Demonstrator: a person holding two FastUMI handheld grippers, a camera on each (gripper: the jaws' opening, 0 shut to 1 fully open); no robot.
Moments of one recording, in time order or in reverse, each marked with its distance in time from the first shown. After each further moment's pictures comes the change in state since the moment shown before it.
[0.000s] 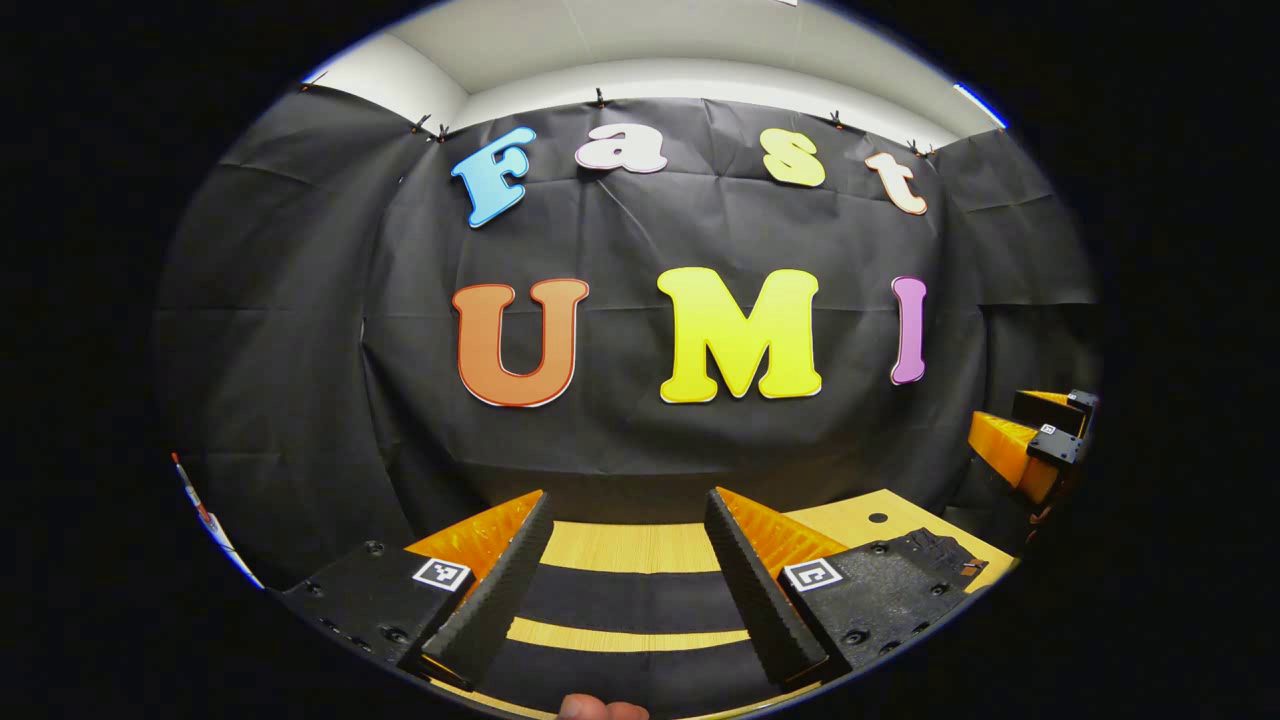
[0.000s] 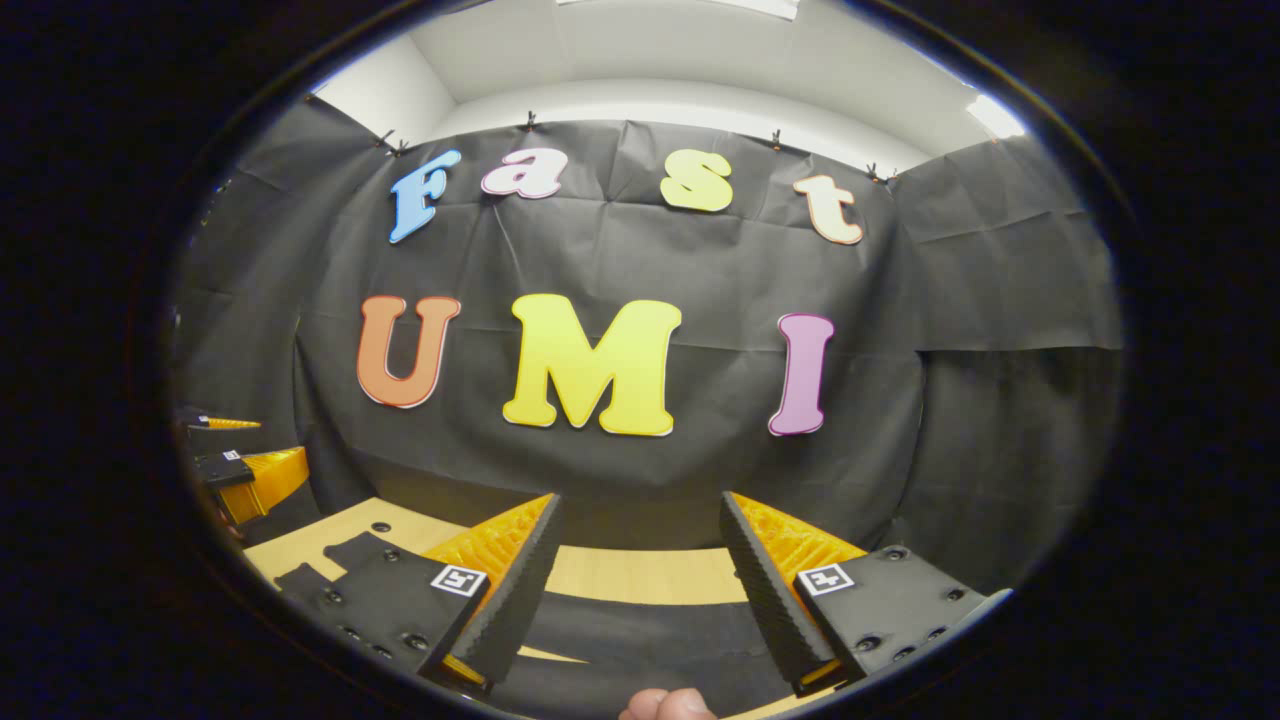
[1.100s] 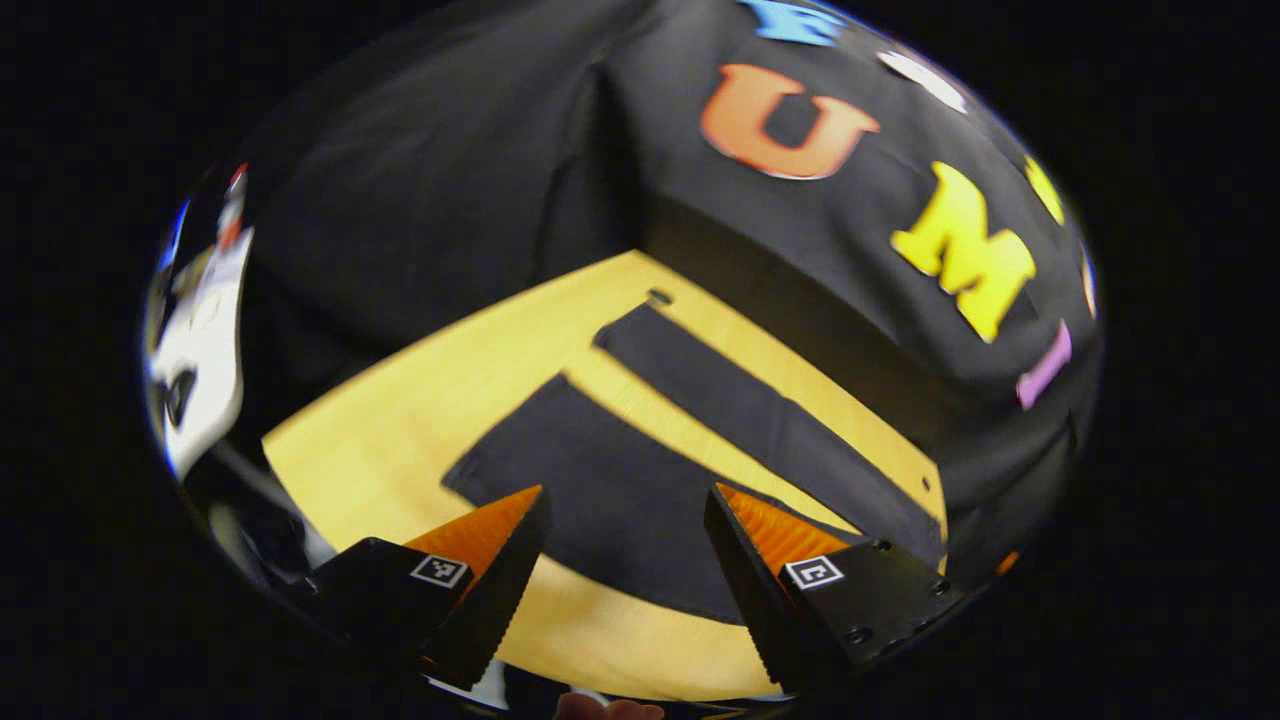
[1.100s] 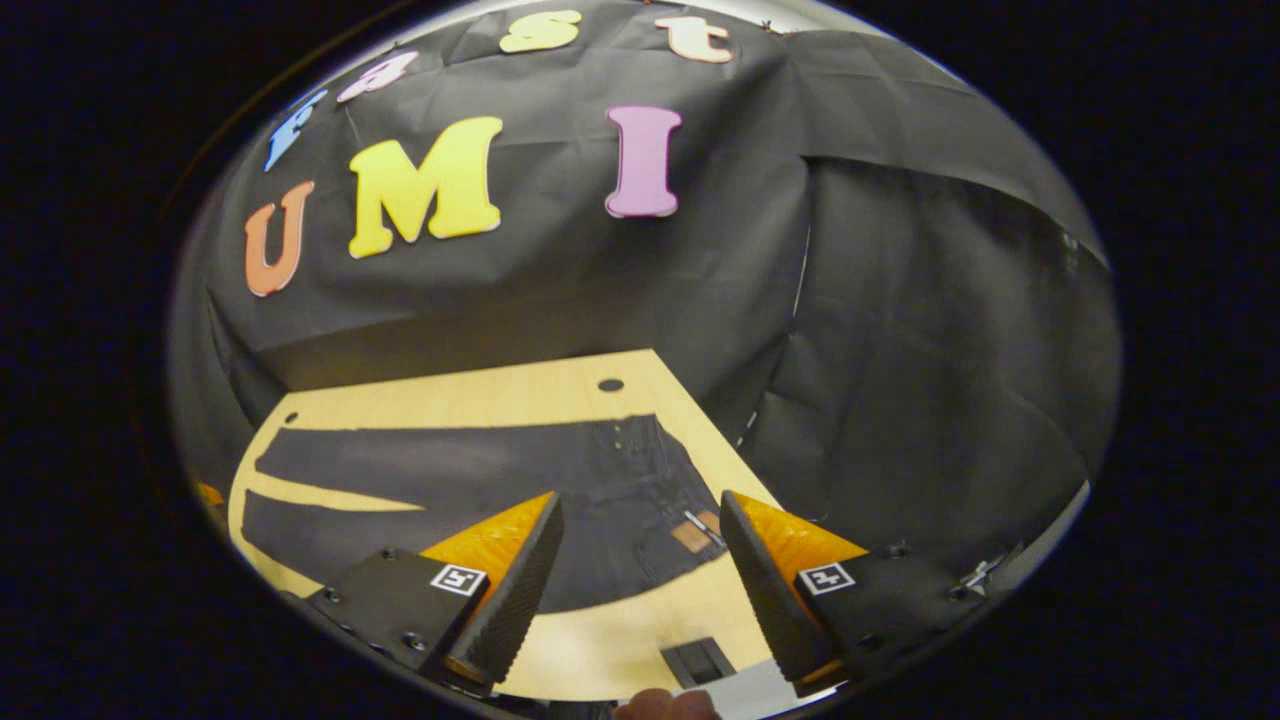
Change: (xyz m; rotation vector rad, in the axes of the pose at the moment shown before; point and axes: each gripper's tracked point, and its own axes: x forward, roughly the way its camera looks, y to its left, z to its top) left arm -0.079 0.135 -0.272 -0.797 0.674 0.330; right arm -0.070 -0.227 -0.196 0.110 0.593 -0.247
